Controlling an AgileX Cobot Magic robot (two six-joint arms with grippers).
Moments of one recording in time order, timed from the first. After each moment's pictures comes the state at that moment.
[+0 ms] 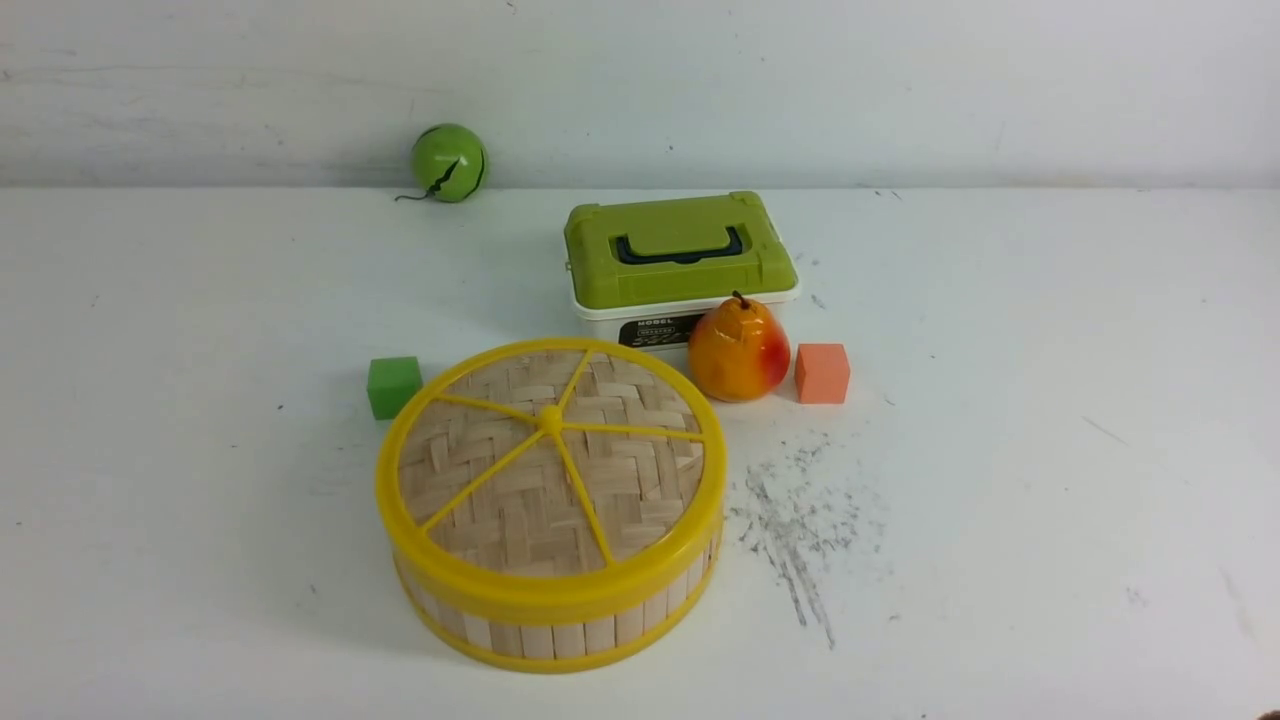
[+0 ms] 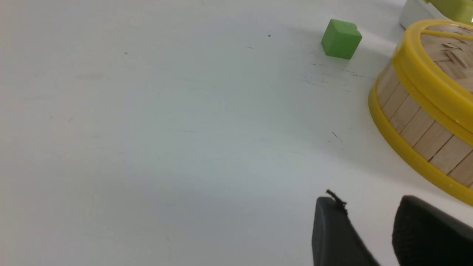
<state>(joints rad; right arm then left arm) -0.07 -0.01 0.03 1.03 0.40 0.19 0.02 -0.01 0.03 -0.05 0.37 -0.20</state>
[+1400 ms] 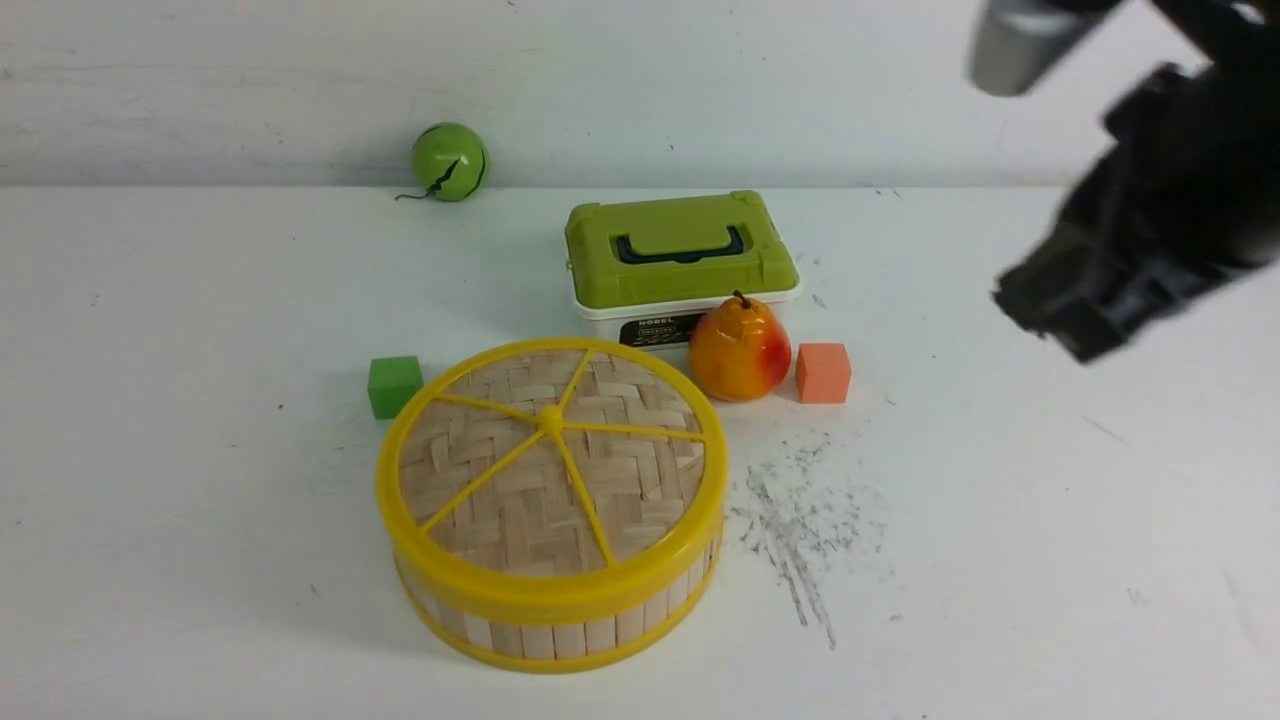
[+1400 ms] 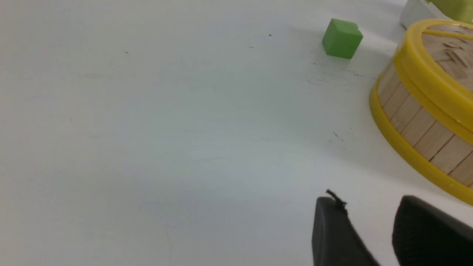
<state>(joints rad) 0.58 1.44 -1.65 0.04 1.25 -0.27 0.02 -0.01 0.03 -0.05 0.37 -0.20</state>
